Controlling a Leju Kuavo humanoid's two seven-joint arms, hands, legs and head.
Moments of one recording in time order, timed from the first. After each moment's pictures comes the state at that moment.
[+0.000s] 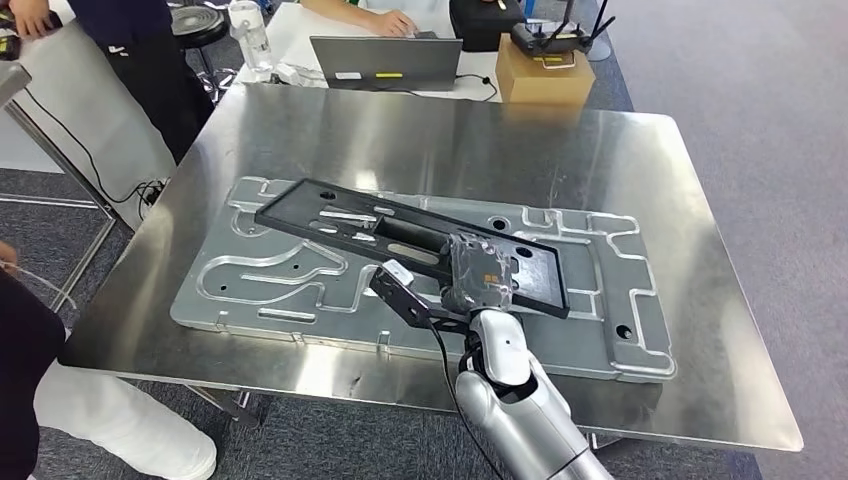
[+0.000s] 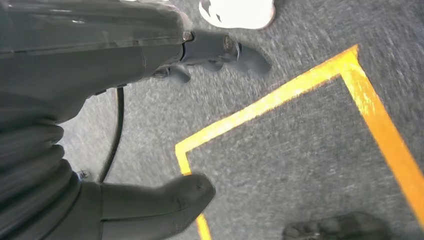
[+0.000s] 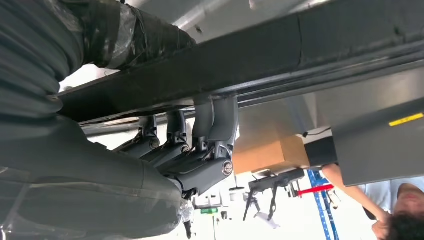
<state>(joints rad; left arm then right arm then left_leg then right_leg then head) -0.04 -0.10 1.05 -0.20 -1.56 -0.05 -0.34 -0.47 0.18 0.58 -0.95 1.26 -0.25 0.23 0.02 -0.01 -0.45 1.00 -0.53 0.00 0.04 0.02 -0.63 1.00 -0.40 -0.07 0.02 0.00</state>
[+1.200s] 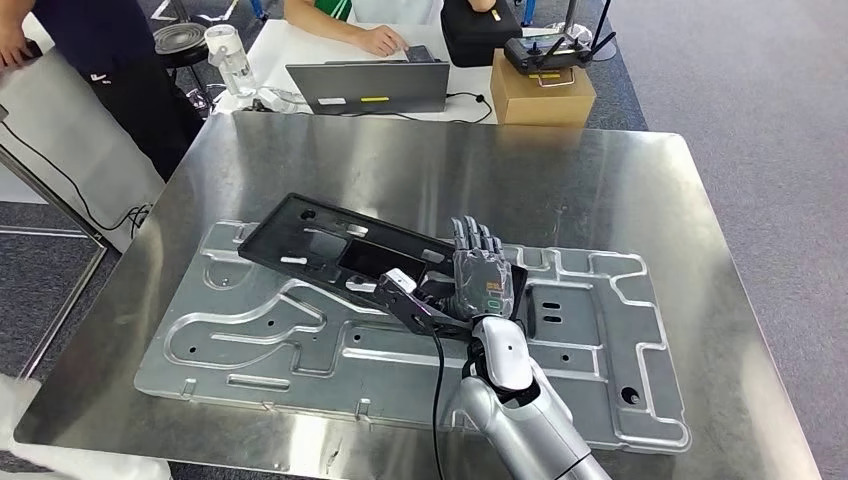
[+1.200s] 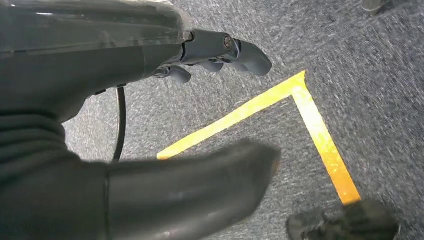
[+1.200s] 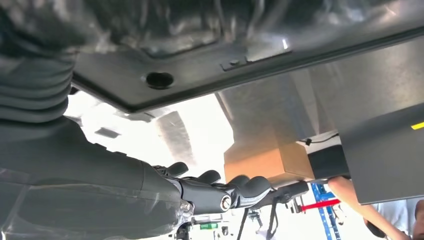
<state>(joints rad) -0.04 -0.09 1.05 -0.20 -1.53 -0.07 -0.37 -0.45 0.17 0.57 -0.94 1.24 -0.24 0.21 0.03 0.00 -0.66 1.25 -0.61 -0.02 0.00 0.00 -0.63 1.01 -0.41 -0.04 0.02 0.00</state>
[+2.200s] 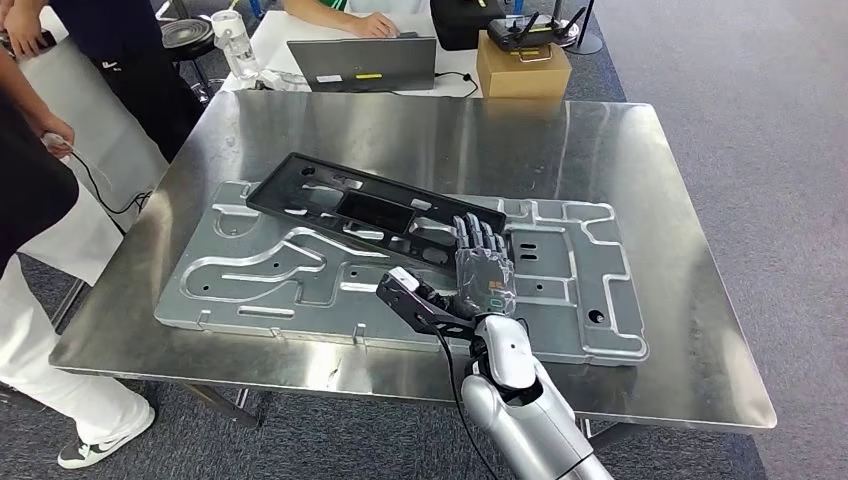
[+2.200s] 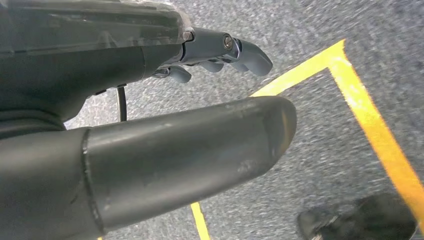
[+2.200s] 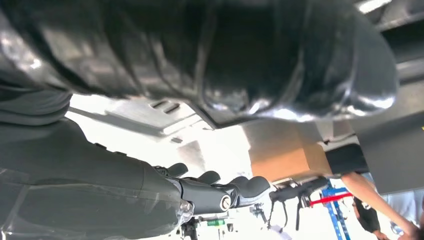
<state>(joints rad) -0.05 -0.08 1.05 -0.20 -1.53 -0.08 -0.37 -0.45 0.17 0.56 -0.94 1.24 -0.23 0.21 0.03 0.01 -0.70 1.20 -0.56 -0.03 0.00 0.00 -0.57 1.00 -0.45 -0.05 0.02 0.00</state>
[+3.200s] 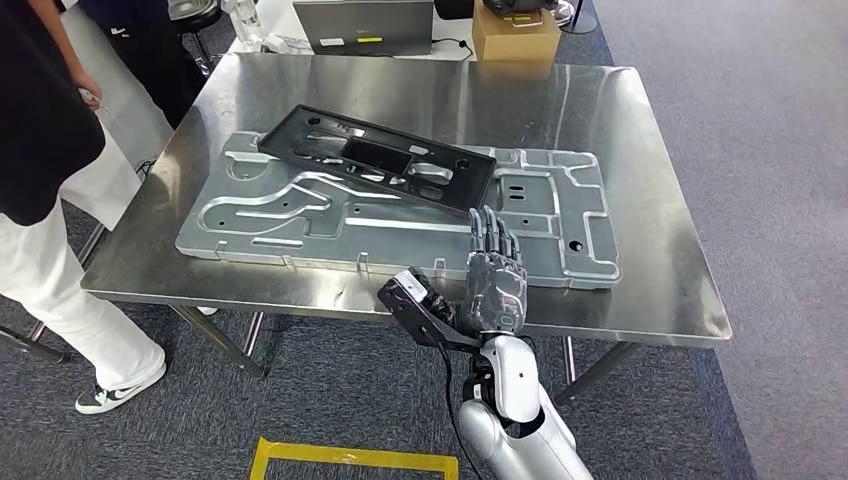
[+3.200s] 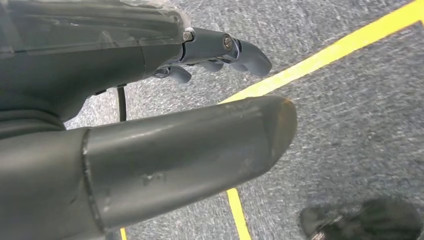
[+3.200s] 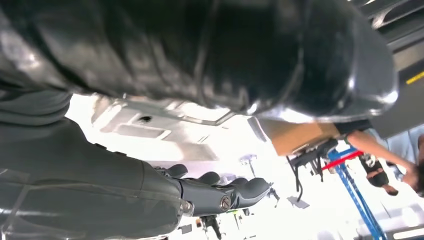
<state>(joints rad) -0.04 -0.08 1.10 -0.20 -1.50 -0.08 -0.36 -0.31 0.17 0.56 -1.15 1.29 -0.37 0.23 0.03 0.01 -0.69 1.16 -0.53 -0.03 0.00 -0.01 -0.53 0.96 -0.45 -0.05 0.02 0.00</state>
